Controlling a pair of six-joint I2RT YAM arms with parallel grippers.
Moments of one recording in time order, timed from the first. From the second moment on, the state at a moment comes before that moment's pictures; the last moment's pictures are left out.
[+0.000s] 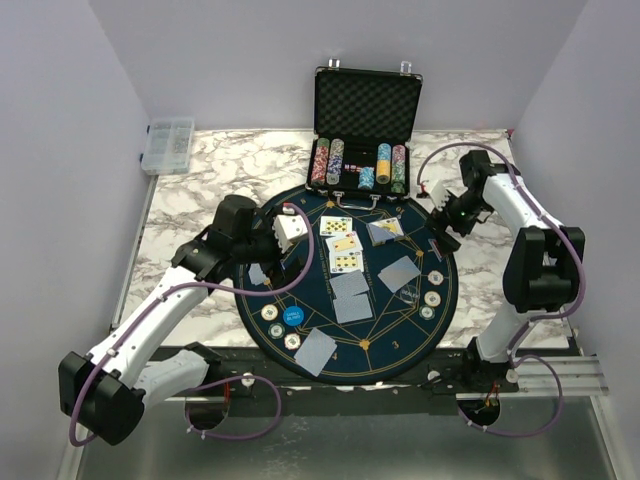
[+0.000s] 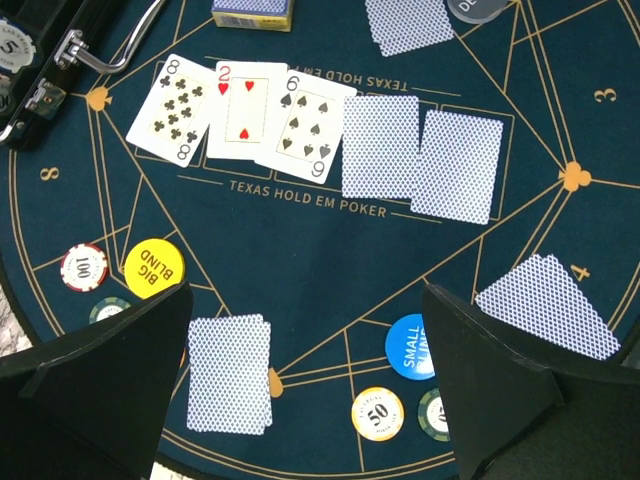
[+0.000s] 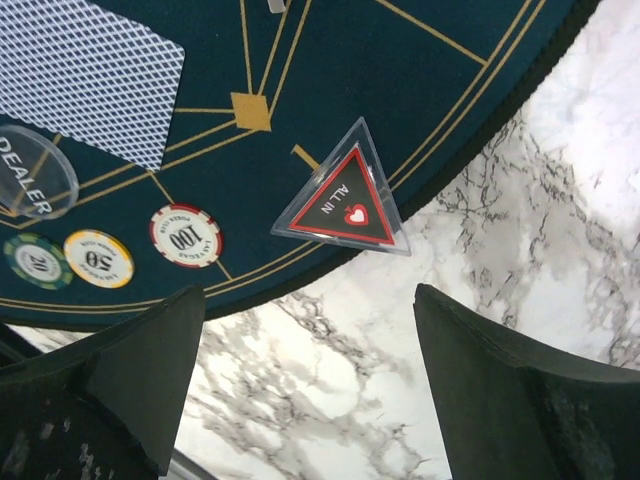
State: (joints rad) left arm -0.50 1.03 0.89 -0.52 0.54 0.48; right arm 0.01 1.76 1.39 -1.07 -0.30 -0.92
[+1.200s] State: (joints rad) left arm -0.50 1.07 0.92 -0.57 0.59 0.54; right arm 0.02 1.85 1.22 -0.83 -0.26 -1.14
